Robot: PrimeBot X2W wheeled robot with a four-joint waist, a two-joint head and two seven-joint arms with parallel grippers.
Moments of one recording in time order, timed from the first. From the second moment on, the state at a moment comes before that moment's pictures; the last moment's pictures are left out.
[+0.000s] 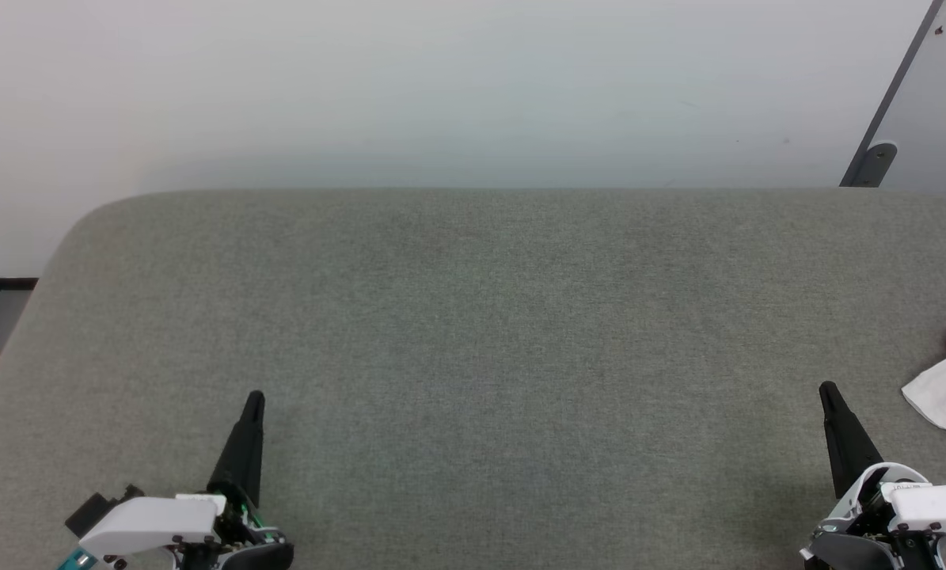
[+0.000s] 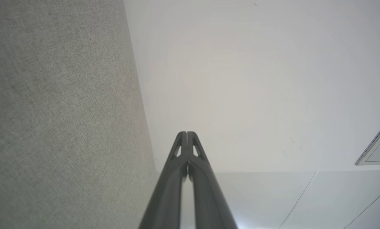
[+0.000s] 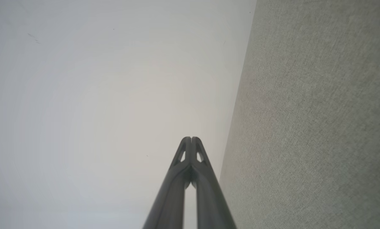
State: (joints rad) left arm -0.10 0.07 0.09 0.25 -1.63 -0.13 0.10; right arm -0.11 -0.05 -0.11 0.25 1.61 0.13 0.11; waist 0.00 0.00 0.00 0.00
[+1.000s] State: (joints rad) left arm -0.10 0.06 0.10 0.25 -1.63 -0.13 0.10; right arm -0.11 -0.05 -0.11 0.25 1.61 0.13 0.11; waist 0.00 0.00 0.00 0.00
